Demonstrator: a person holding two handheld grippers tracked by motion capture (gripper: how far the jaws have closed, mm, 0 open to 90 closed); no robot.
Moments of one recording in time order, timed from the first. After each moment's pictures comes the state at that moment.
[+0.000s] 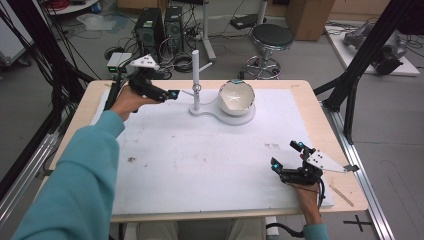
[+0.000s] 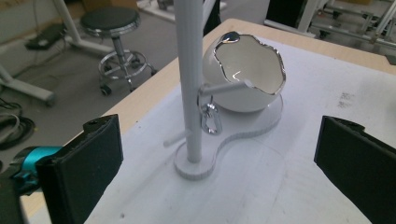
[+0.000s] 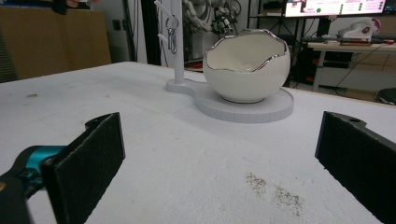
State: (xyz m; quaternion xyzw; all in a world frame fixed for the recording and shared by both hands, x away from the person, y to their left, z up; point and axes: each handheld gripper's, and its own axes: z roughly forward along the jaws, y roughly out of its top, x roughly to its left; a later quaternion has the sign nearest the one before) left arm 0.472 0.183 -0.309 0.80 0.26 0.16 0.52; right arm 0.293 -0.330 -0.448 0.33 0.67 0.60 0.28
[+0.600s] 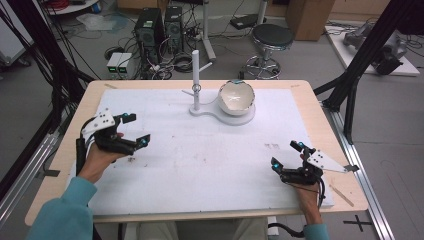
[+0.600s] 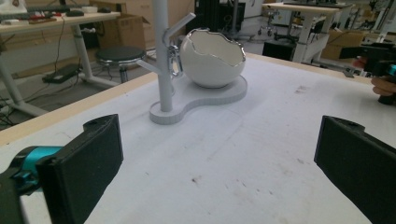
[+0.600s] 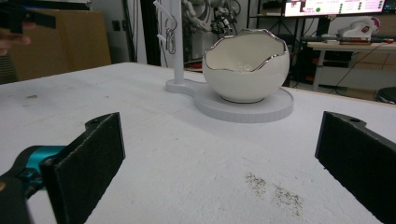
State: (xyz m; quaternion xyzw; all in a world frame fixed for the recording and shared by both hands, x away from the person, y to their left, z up) left arm 0.345 0.252 -0.397 0.72 0.25 0.19 0.62; right arm 0.293 -0.331 -0.449 0.33 0.67 0.61 0.27
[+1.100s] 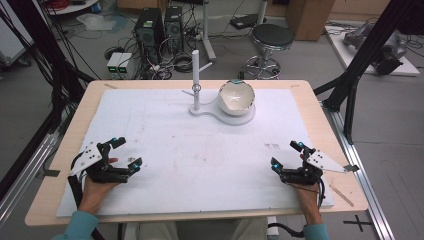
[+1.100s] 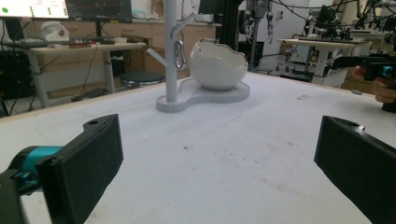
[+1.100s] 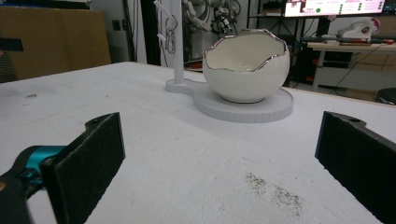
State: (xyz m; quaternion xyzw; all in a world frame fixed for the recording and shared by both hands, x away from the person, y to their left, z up) left arm 0.289 0.269 -0.451 0.66 0.29 0.24 0.65; right arm 0.293 -0.330 -0.449 0.33 0.67 0.61 0.28
